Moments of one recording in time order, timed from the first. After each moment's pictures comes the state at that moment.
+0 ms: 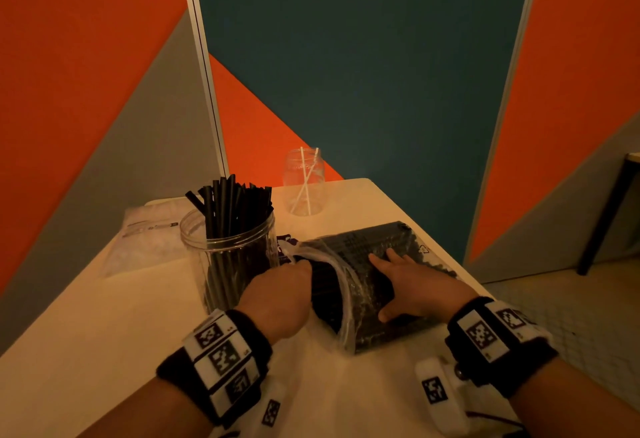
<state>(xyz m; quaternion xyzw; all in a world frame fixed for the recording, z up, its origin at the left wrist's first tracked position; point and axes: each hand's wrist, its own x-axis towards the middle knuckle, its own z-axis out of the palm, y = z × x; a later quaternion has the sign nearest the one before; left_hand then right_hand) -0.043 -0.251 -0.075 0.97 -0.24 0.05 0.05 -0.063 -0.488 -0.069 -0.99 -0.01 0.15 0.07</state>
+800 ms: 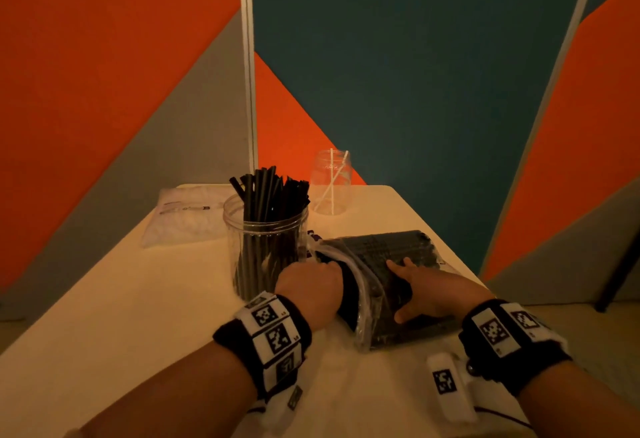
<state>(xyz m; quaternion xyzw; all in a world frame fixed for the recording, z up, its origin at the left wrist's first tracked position) -0.065 -0.252 -0.071 0.96 -0.24 0.10 -0.08 -0.063 -0.478 -0.060 -0.98 -0.02 0.18 0.04</state>
